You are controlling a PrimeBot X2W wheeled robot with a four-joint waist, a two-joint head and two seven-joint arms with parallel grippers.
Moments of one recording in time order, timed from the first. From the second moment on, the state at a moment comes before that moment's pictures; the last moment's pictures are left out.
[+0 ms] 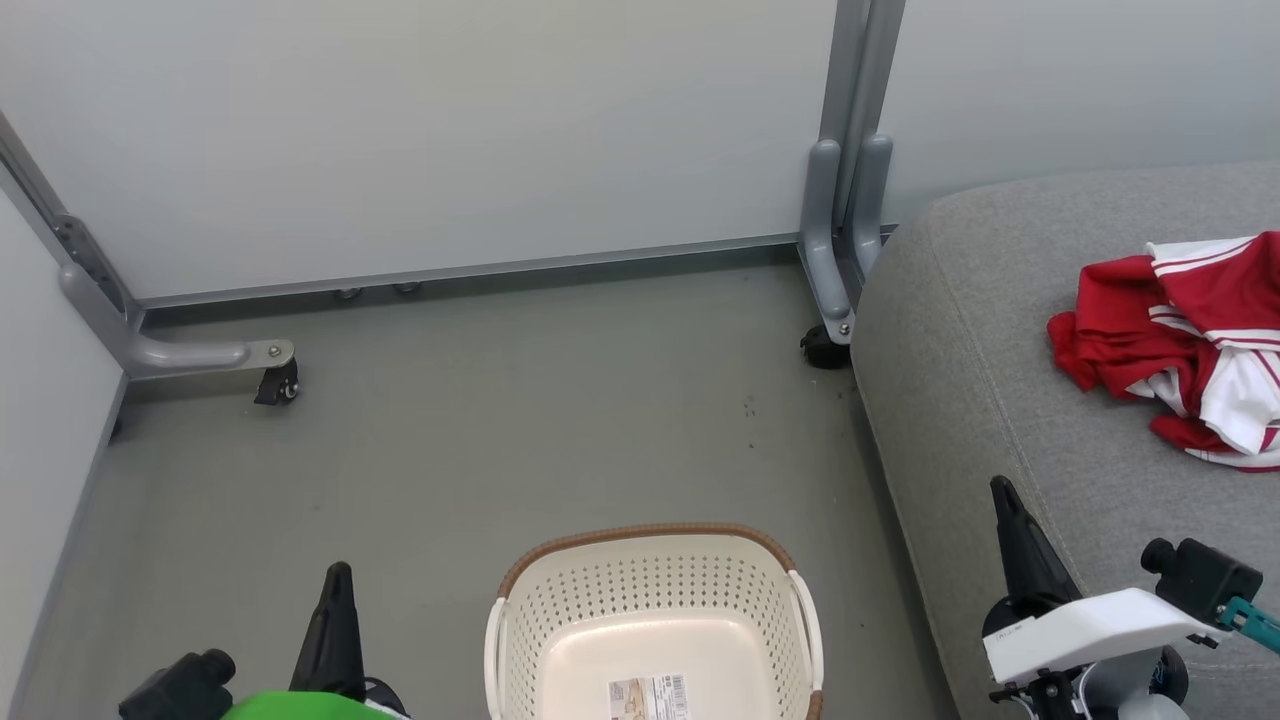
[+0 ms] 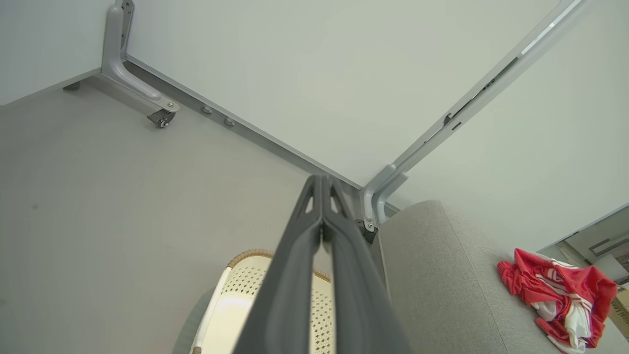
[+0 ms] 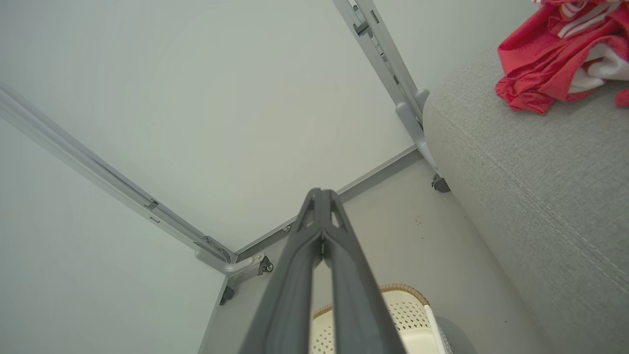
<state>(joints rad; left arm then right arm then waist) 0.11 0.07 -0.10 0.13 -0.75 -0.02 -0.15 0.03 -0.11 0.08 0.14 0.75 0.13 -0.15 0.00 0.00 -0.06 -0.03</state>
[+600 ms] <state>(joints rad) 0.06 0.08 -0.07 0.16 -0.99 -0.05 -0.10 0.00 -0.10 0.05 0.17 0.99 0.13 -0.09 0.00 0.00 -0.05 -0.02</state>
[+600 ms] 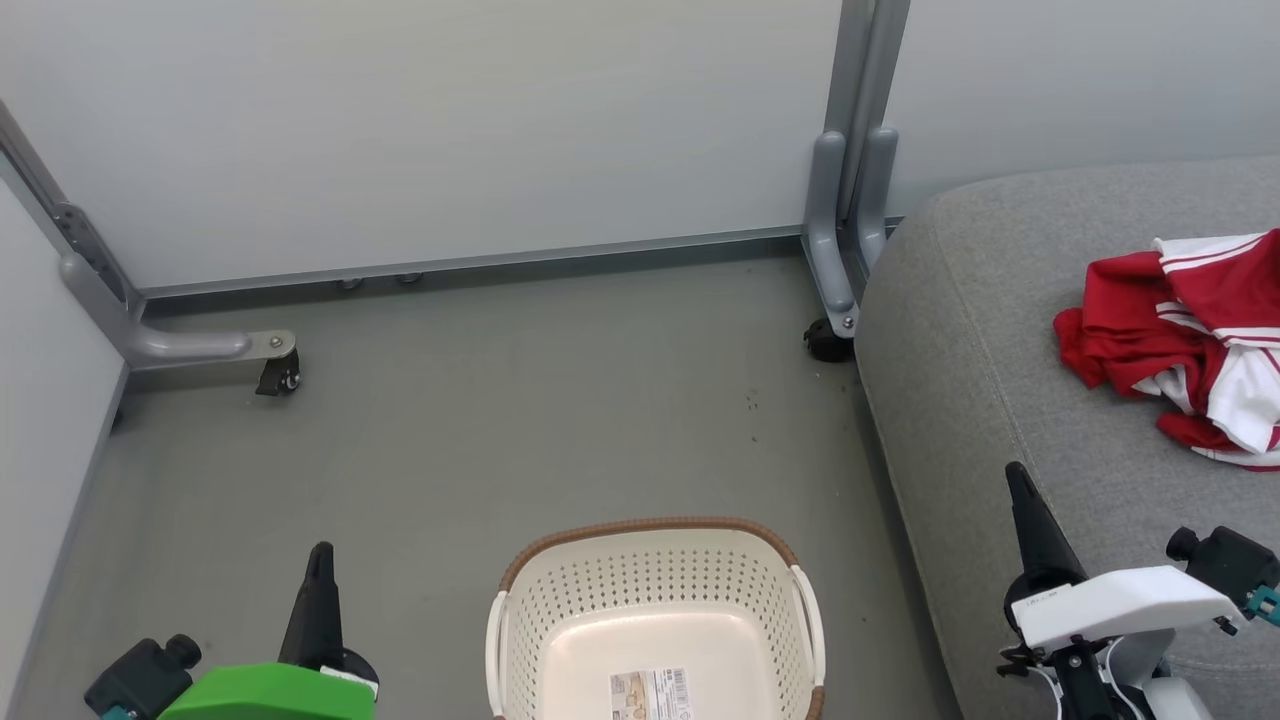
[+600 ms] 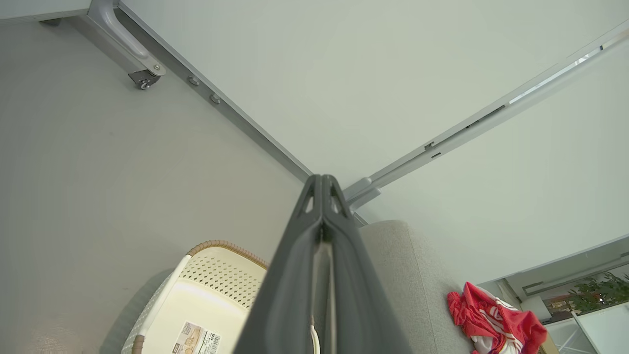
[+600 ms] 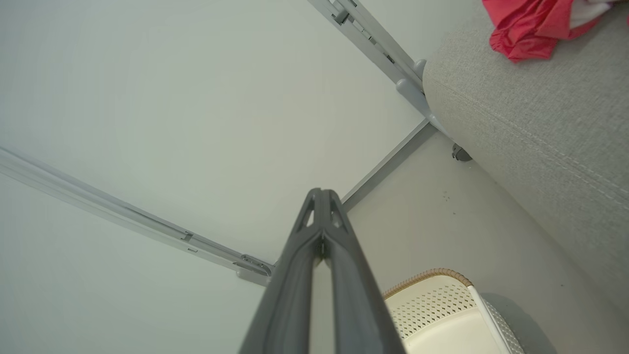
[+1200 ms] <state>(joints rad) 0.02 0.08 -0.03 0.18 -1.19 -0.07 -0.05 -0.03 -0.10 0.01 0.19 1.19 0.13 -0.04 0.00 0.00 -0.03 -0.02</state>
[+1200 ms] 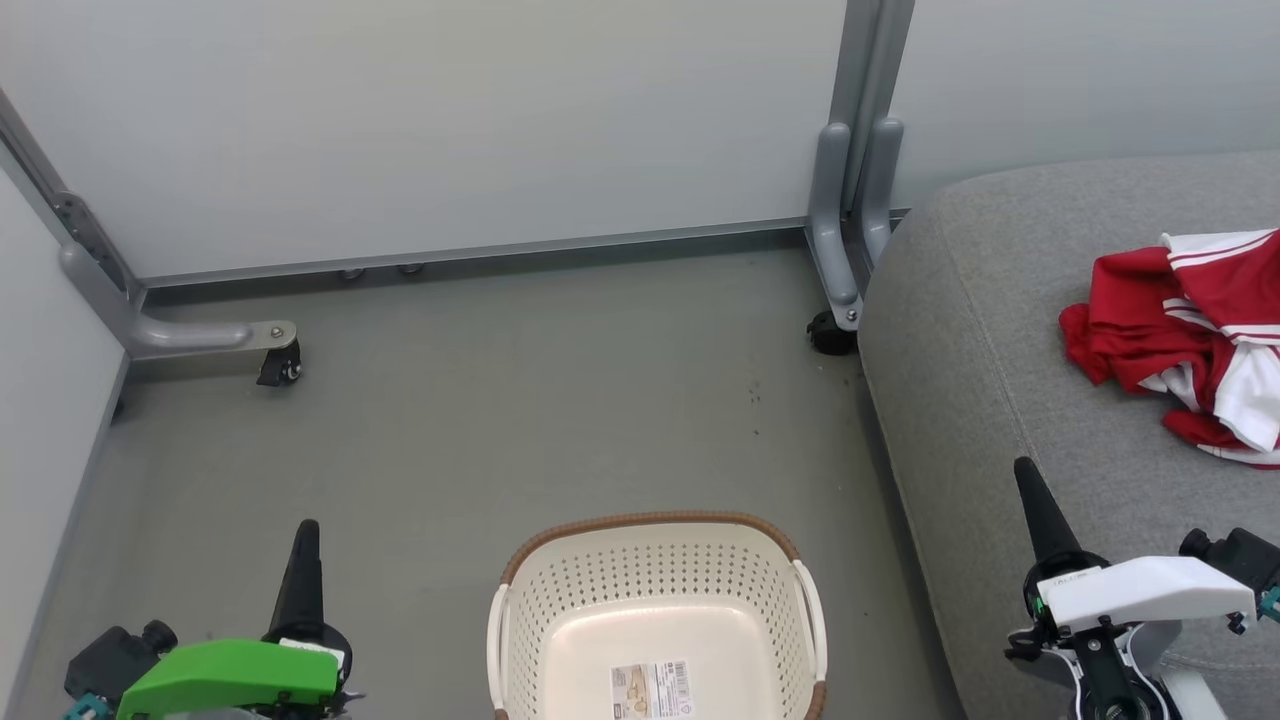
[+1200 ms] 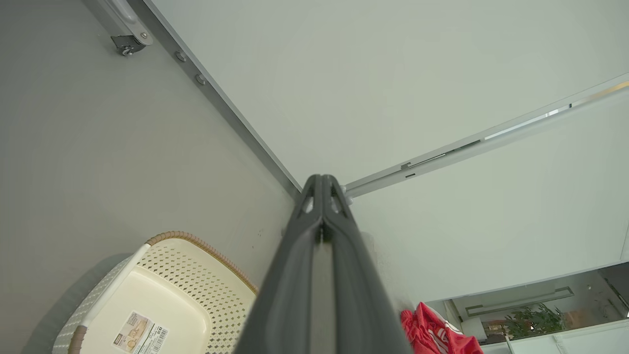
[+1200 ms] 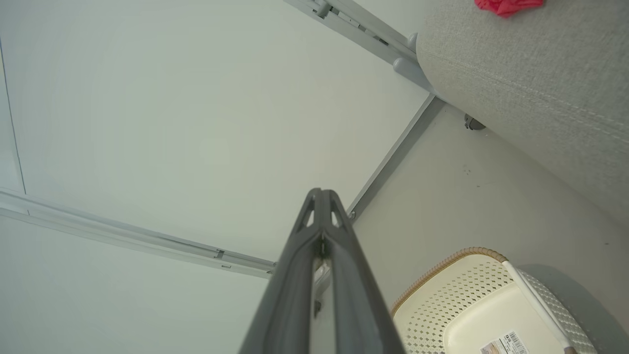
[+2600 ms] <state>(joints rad) -0.07 0.08 0.05 0.23 -1.54 -0.12 0.05 -0.09 -0.08 -0.06 0.23 1.53 0.13 0.06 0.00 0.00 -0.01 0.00</state>
